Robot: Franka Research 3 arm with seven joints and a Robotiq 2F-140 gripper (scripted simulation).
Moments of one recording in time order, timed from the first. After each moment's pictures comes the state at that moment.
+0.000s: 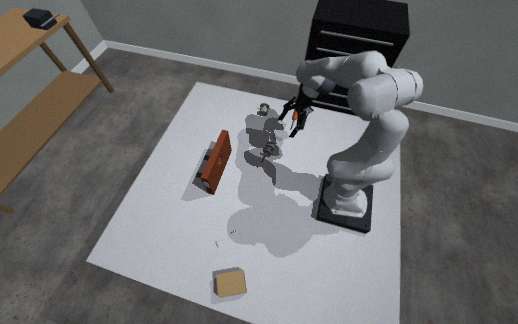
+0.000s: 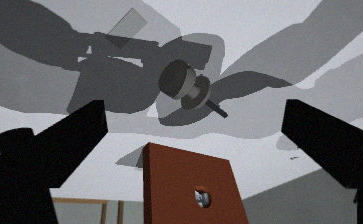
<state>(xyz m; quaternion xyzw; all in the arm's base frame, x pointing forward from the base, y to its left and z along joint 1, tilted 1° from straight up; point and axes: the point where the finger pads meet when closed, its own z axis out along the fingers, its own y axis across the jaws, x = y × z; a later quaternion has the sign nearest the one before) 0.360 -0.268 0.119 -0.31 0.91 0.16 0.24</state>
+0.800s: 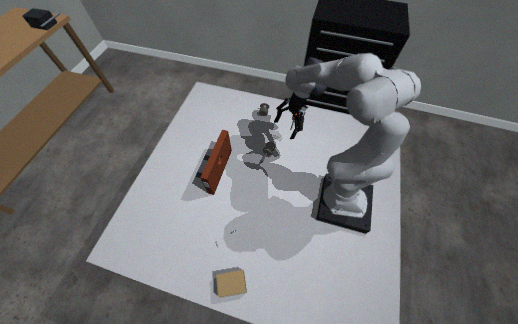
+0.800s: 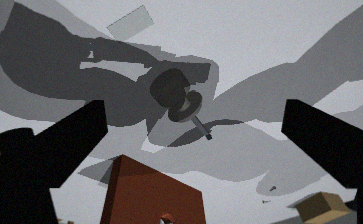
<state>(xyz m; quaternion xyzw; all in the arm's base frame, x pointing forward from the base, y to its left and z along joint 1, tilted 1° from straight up) 0.367 -0.254 0.114 -0.42 0.88 0.13 0.18</state>
